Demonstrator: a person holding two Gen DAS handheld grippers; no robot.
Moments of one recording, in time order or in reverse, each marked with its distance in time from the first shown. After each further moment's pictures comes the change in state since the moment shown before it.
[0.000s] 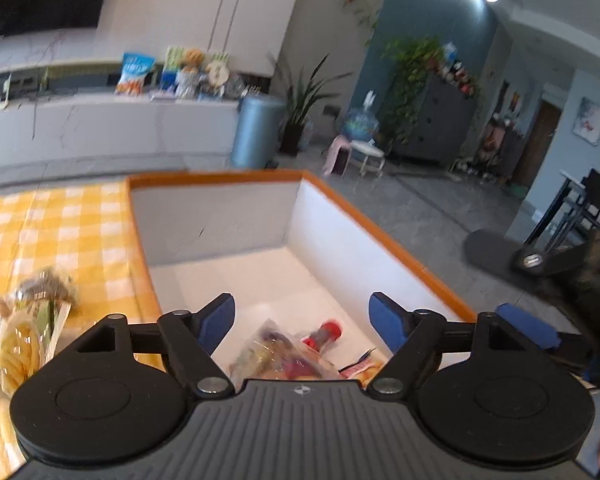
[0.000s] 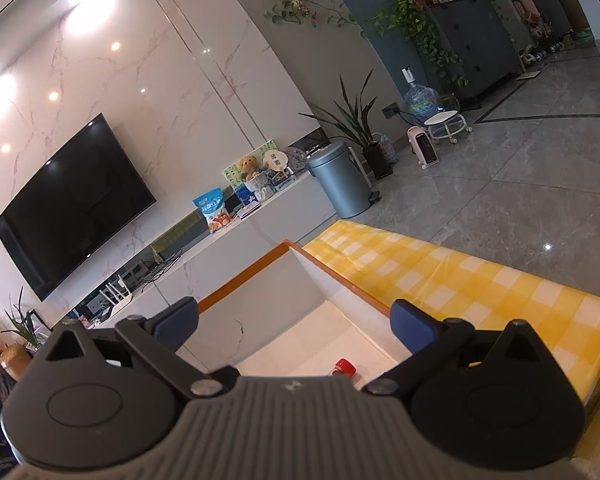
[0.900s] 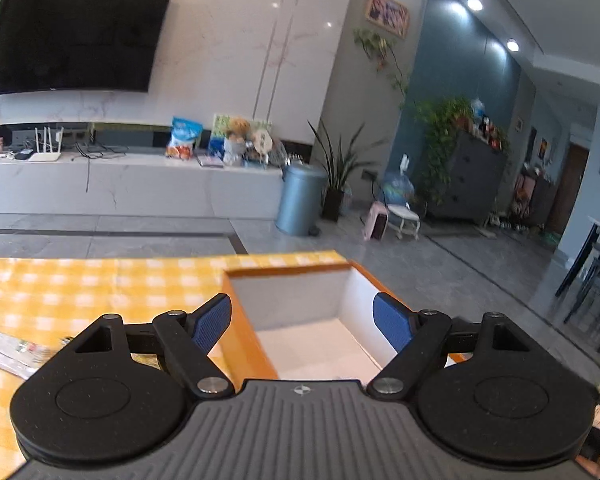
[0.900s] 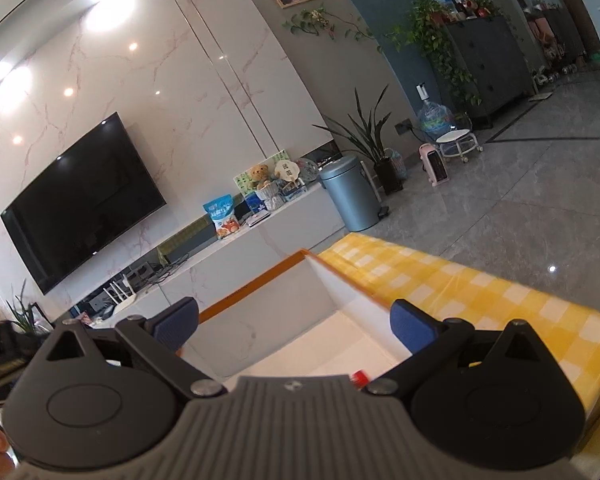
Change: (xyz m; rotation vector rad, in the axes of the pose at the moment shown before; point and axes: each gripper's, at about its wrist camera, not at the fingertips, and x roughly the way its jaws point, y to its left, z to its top) left arm -0.098 0.020 0.032 -0.035 -0.178 0.136; right arm -0.008 0.017 -0.007 -0.046 -0.033 0.026
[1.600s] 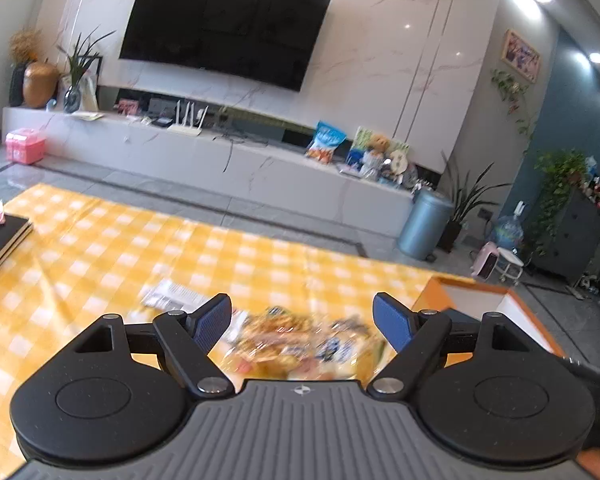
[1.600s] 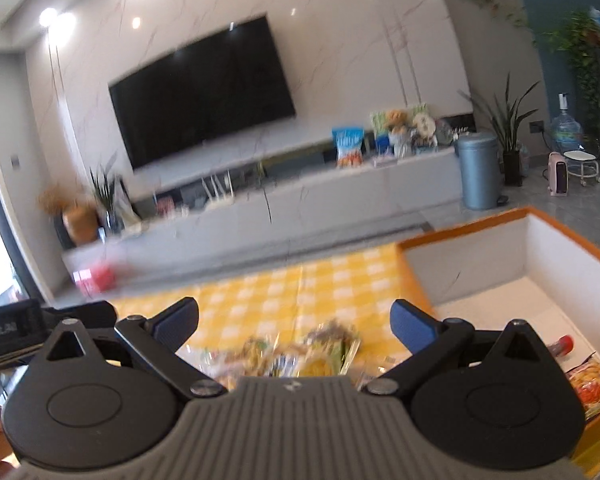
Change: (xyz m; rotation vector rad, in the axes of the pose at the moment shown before) left arm -0.073 0.137 -0.020 -0.216 -0.014 0.318; right arm 0.020 0.204 -0.082 -0.359 0.217 0.232
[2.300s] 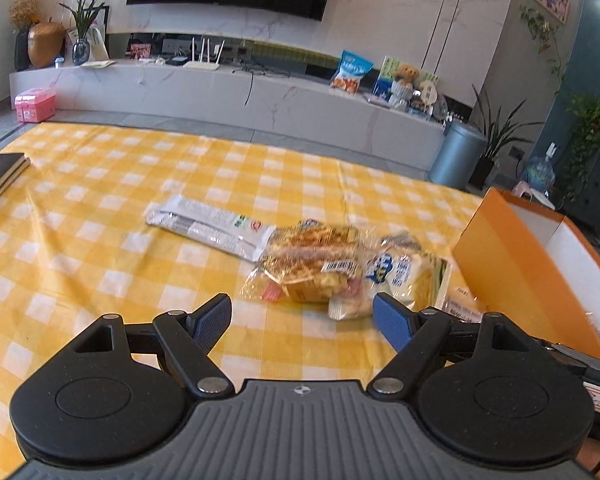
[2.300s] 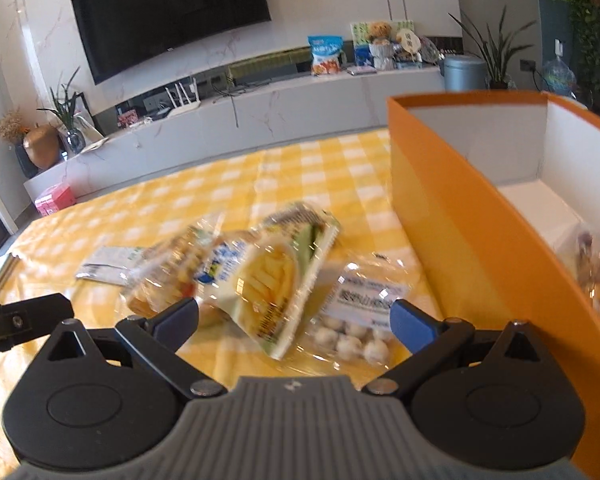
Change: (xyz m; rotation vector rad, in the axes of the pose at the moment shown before) left arm 0.049 0.027 -0.055 0.023 0.193 0.083; right arm 0.096 -0.021 -0.068 -0.011 0.247 -0.087
